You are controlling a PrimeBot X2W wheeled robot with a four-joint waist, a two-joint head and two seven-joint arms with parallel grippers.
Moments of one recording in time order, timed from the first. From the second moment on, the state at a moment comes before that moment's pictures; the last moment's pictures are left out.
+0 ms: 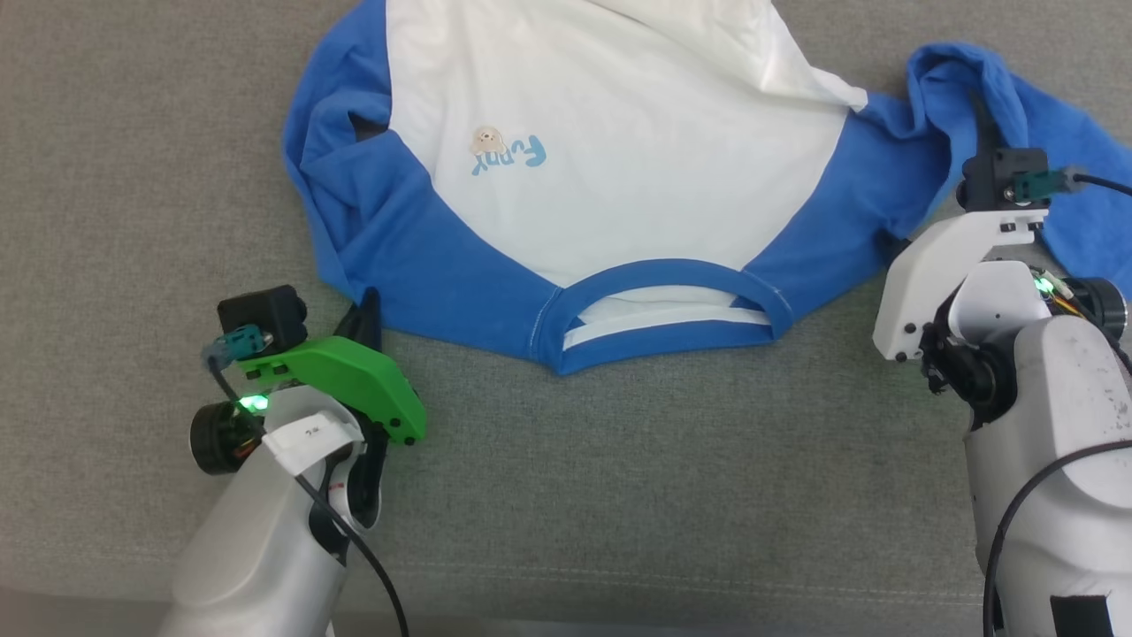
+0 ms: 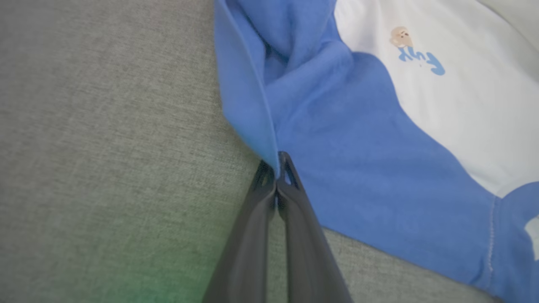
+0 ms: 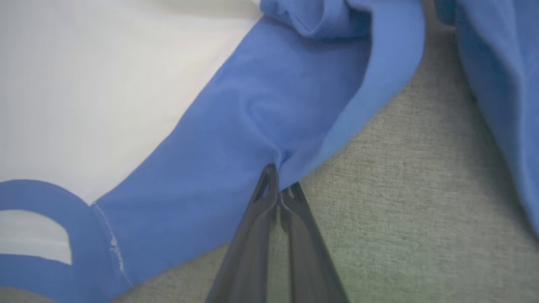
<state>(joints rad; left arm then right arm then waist) -0.43 0.27 -0.40 0.32 -0.70 0.27 0.01 -0.59 -0.05 -0.12 0.41 0.11 0.13 0.56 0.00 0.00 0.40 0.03</state>
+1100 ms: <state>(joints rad) -0.78 0.40 -0.19 -0.23 -1.10 0.24 0.34 -0.76 -0.27 -0.11 -0.22 0.23 0.13 0.84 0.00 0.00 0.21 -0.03</state>
